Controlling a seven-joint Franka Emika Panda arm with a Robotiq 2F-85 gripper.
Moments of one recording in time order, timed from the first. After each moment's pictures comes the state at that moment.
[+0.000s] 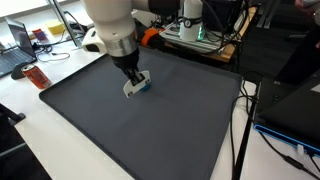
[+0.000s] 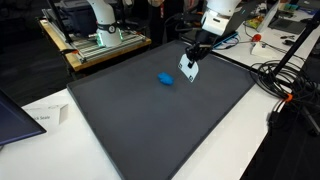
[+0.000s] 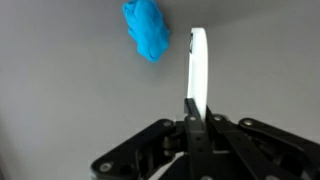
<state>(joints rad) 0.17 0.62 -0.03 -1.54 -0.14 1.98 0.46</state>
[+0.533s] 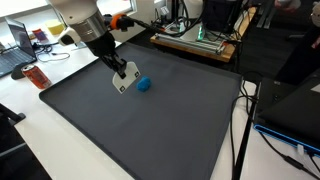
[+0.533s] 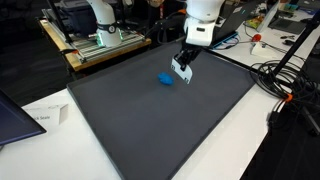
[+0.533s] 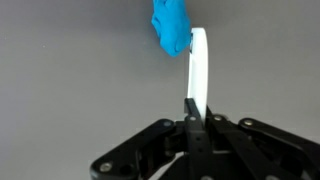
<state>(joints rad) -0.02 0.60 0.01 -1.54 0.07 1.96 0.03</state>
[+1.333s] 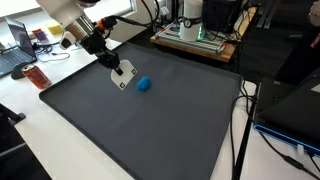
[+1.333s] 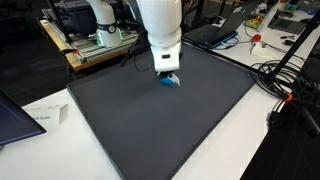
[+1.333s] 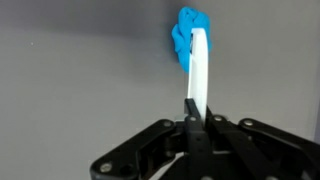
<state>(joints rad) -0.23 0.62 0.06 -1.61 0.32 1.95 -0.42</state>
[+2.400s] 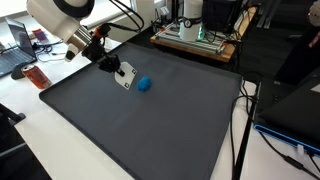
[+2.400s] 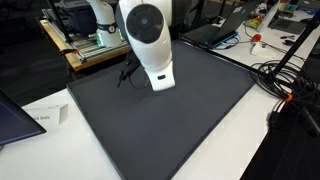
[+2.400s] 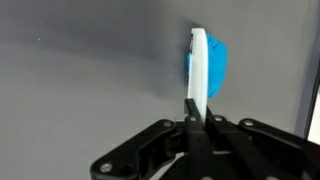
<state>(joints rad) -0.30 0.76 0.08 -1.45 0.32 1.76 -0.66</state>
